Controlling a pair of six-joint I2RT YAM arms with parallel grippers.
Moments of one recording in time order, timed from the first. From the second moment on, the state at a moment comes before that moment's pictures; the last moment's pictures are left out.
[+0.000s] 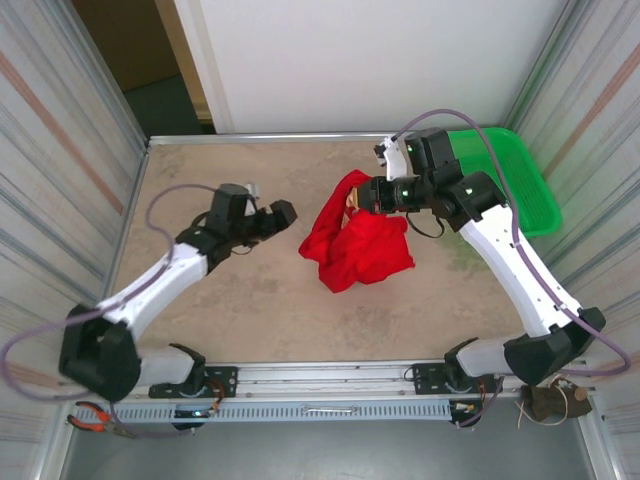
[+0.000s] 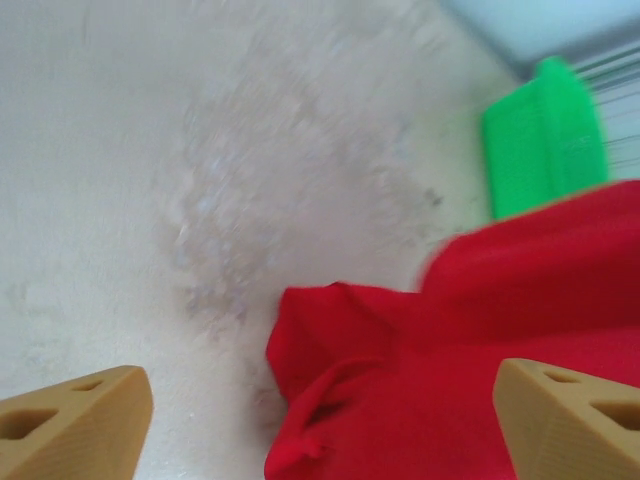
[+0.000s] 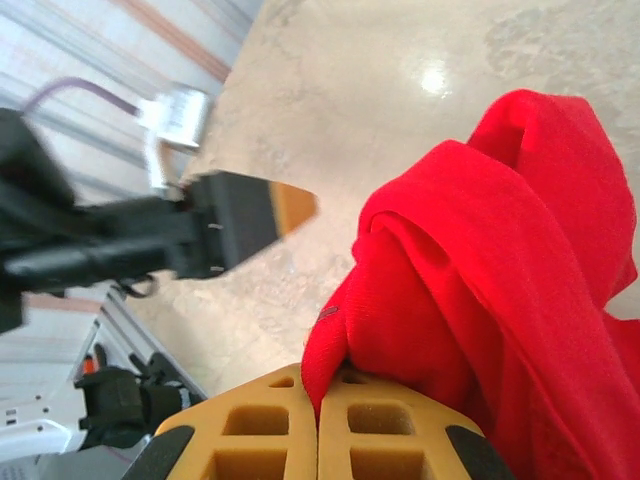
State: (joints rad) left arm -0.46 1.24 0.92 -0.28 0.21 -0.81; right arm 0.50 1.34 1.55 -0.90 -0.45 0.40
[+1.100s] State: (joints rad) left arm -0.56 1.21 1.10 -0.29 0.19 -0.56; right arm 0.33 1.14 1.24 -0.27 -0.83 0.65
